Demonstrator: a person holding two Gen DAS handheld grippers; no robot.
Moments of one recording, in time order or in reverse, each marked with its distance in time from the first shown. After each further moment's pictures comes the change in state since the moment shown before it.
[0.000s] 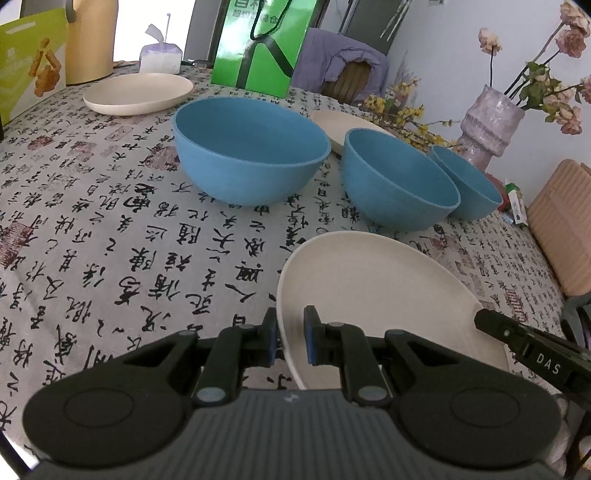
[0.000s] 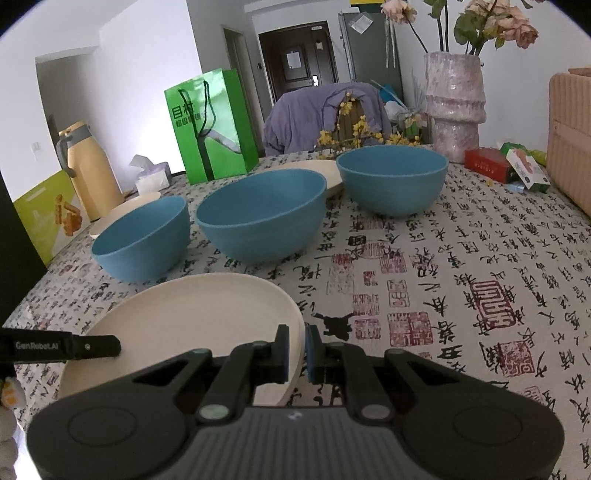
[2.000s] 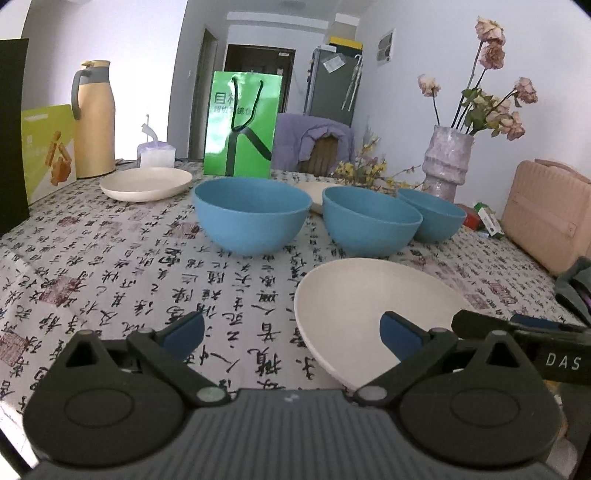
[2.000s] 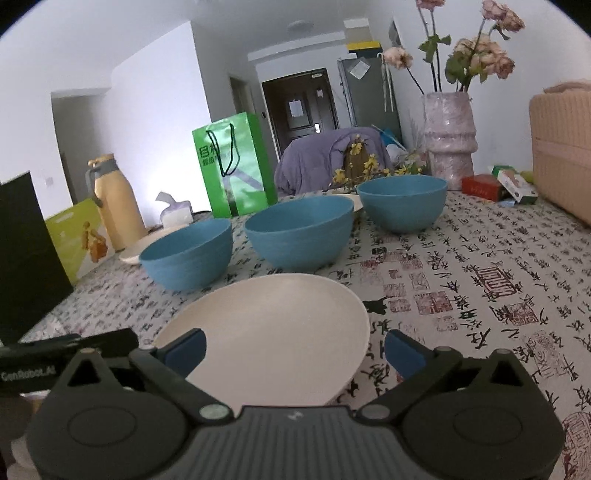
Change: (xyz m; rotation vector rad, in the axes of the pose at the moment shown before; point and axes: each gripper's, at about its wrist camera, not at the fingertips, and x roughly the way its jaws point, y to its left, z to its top) left arm -0.064 0.007 -0.063 0.175 -0.314 0.000; right arm -0.053 0.044 -0.060 0.002 -0.198 0.005
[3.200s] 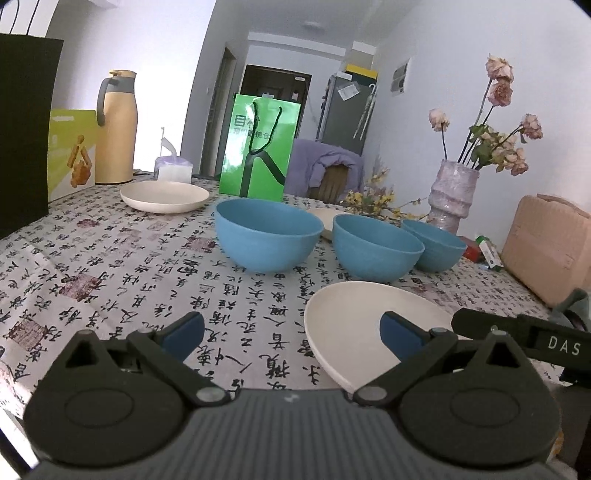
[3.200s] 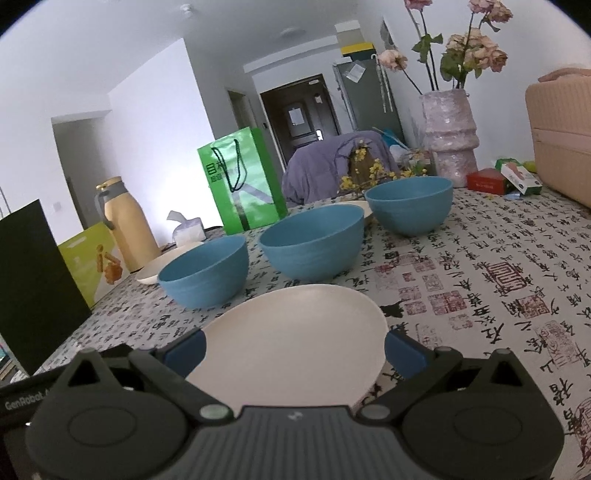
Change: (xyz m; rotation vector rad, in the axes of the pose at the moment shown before) left arm -0.029 0.012 -0.006 -0.079 -0.093 0.002; right arm -0.010 0.003 0.004 0.086 -0.031 0.060
